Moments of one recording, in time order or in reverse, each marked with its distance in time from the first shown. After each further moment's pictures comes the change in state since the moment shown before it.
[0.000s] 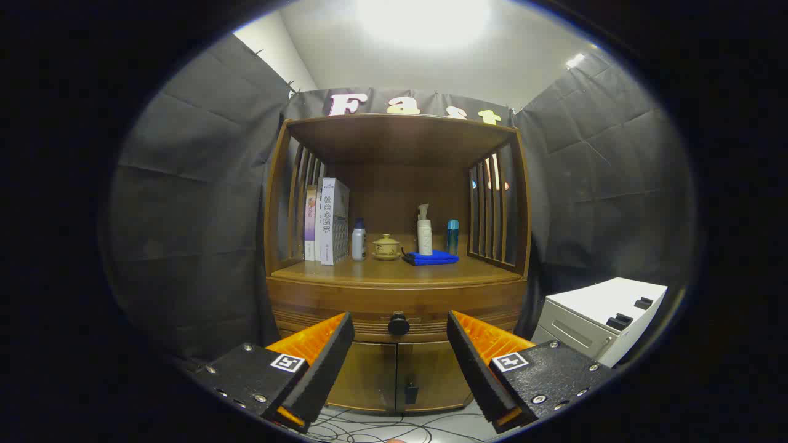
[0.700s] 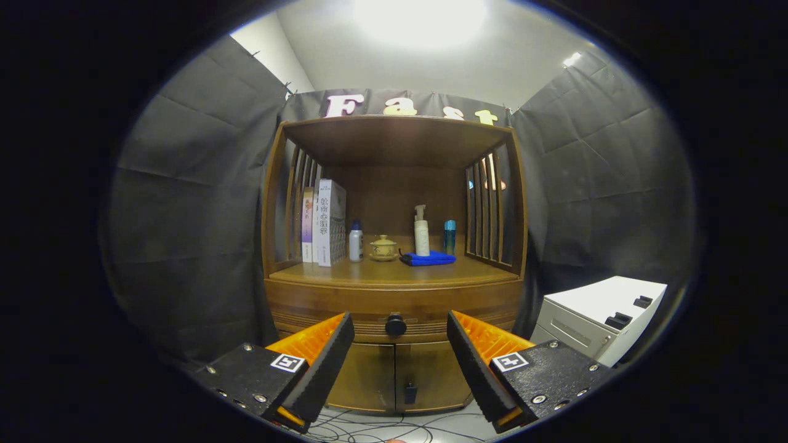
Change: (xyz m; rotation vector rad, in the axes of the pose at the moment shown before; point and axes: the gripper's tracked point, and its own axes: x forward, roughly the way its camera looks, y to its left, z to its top) arm 0.000 -0.006 0.000 0.008 -0.001 -0.007
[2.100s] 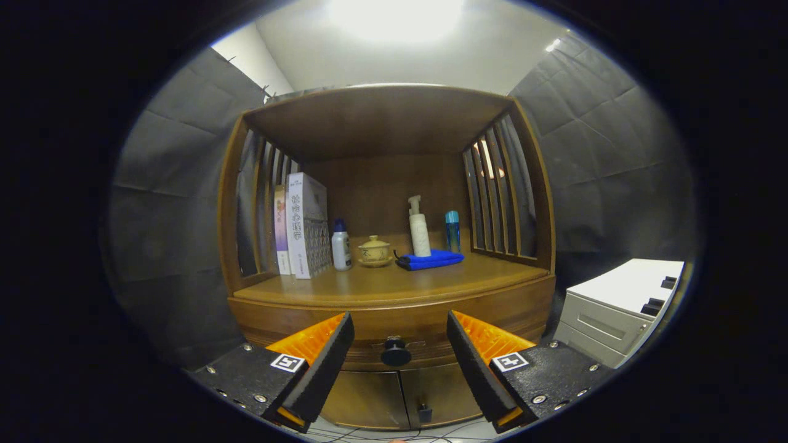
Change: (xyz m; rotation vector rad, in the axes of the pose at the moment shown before) arm 0.105 0.001 -0.027 0.096 0.008 -0.022
